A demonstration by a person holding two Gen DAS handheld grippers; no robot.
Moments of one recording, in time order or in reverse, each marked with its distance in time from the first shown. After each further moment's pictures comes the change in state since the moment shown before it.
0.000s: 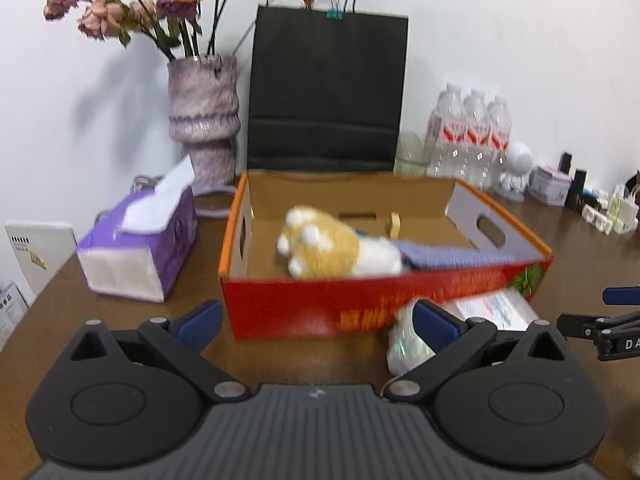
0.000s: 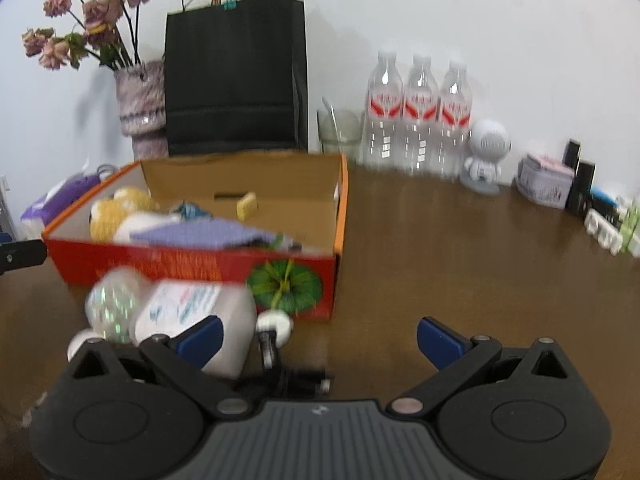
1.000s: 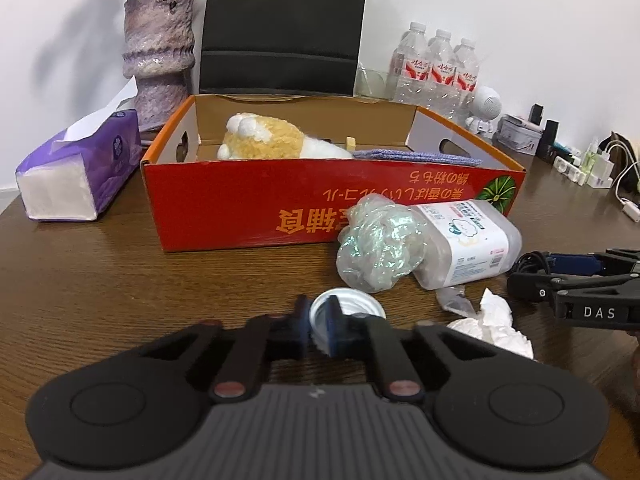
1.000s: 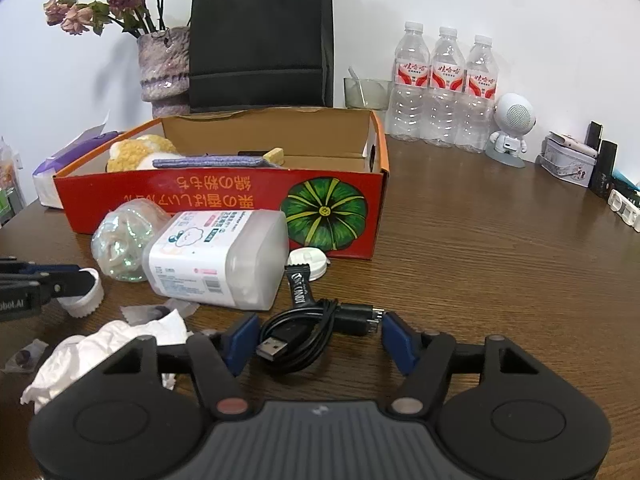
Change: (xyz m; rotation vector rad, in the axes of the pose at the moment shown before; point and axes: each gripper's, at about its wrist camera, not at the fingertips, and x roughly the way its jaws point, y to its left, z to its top) left arm 0.025 -0.021 -0.052 0.011 0.091 -0.109; right arm 0.017 0.017 -0.040 -0.029 0.002 0.042
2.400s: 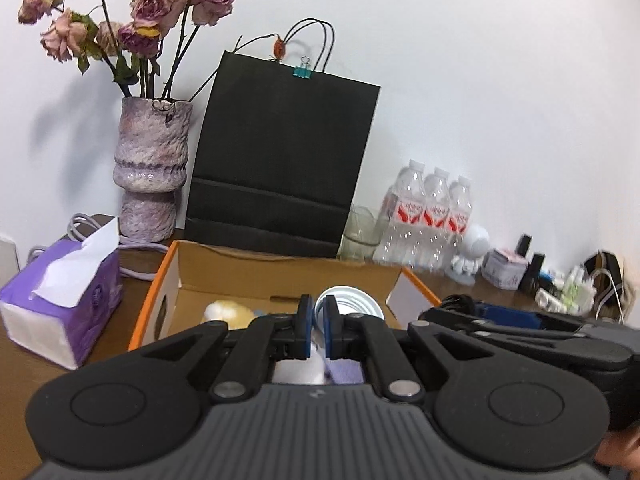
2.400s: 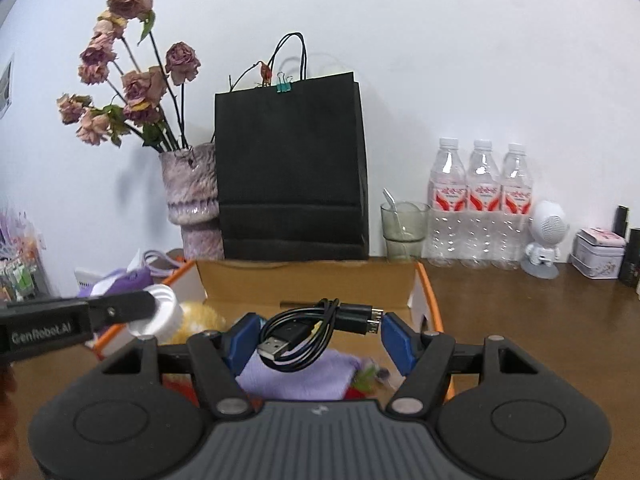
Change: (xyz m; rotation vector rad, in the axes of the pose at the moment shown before) left arm -0.009 0.000 0.110 -0.124 -0.276 -0.053; right arm -0.004 0.031 0.119 0.046 -0.244 0.083
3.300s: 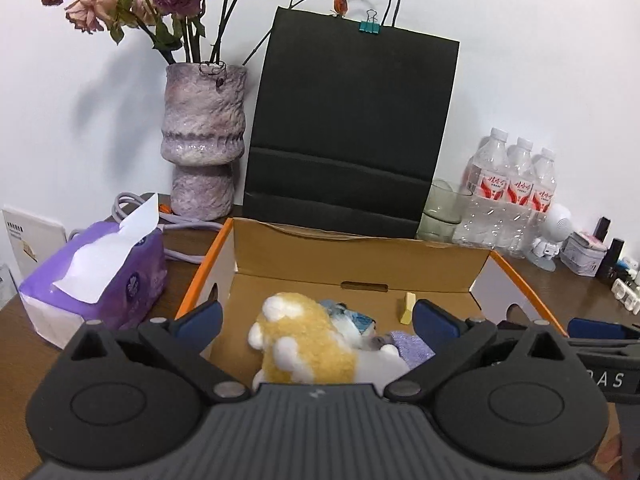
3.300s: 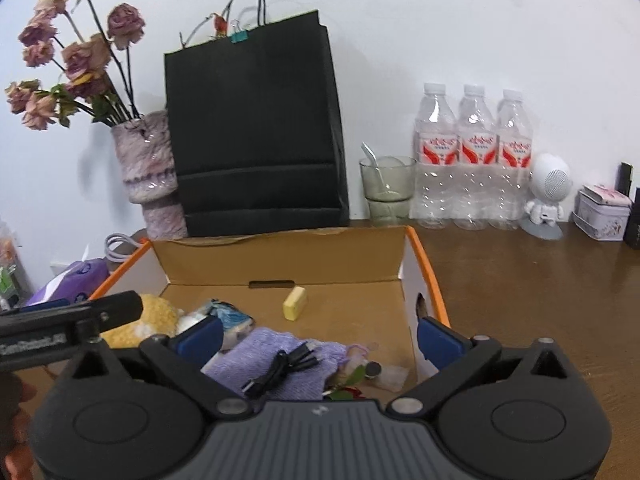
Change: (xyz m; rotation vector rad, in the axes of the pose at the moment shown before) left arm 0.050 0.014 -0.004 0.013 0.085 0.225; right arm 0.058 -0.017 -0.003 0.065 0.125 -0.062
